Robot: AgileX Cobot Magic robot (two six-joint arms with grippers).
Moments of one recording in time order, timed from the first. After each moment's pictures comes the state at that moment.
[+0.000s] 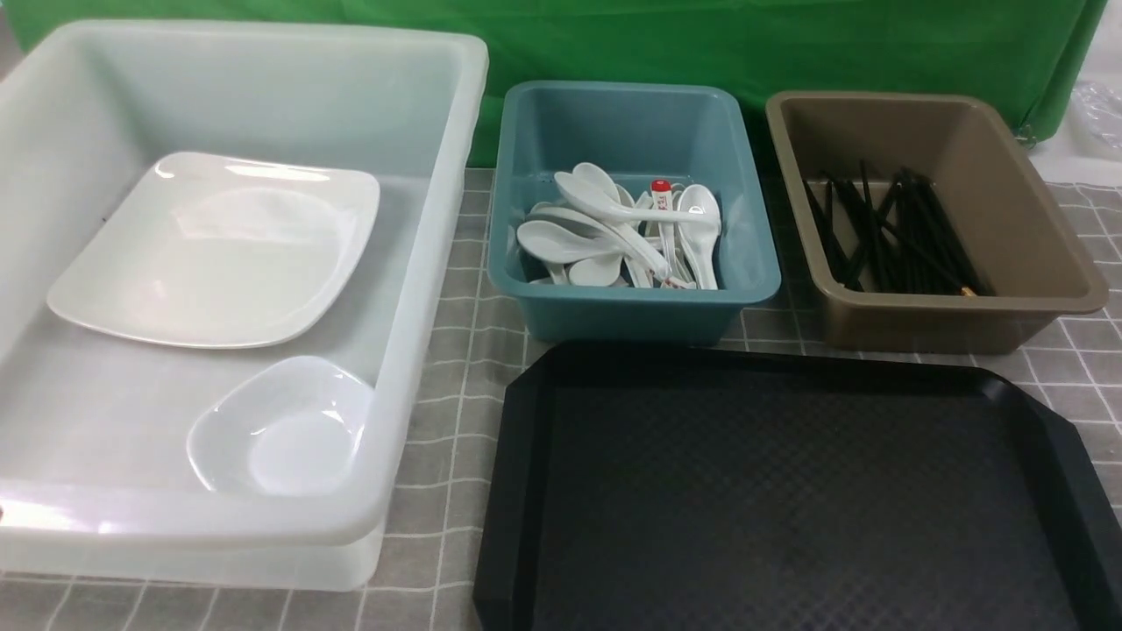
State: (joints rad) right arm 0.35 0.01 -0.35 -0.13 -0.02 0.22; left arm 0.00 0.04 -0.04 -0.12 0.13 0.12
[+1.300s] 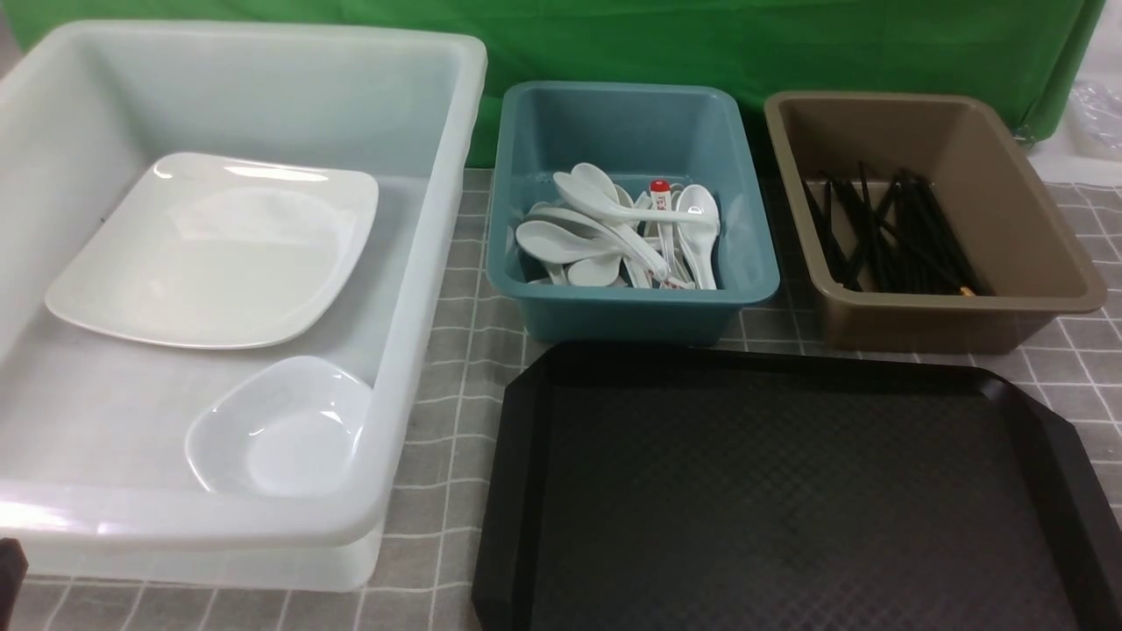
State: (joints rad) right arm 0.30 0.00 -0.30 -0.13 0.06 0.11; left arm 0.01 0.00 0.01 -0.08 0.22 0.11
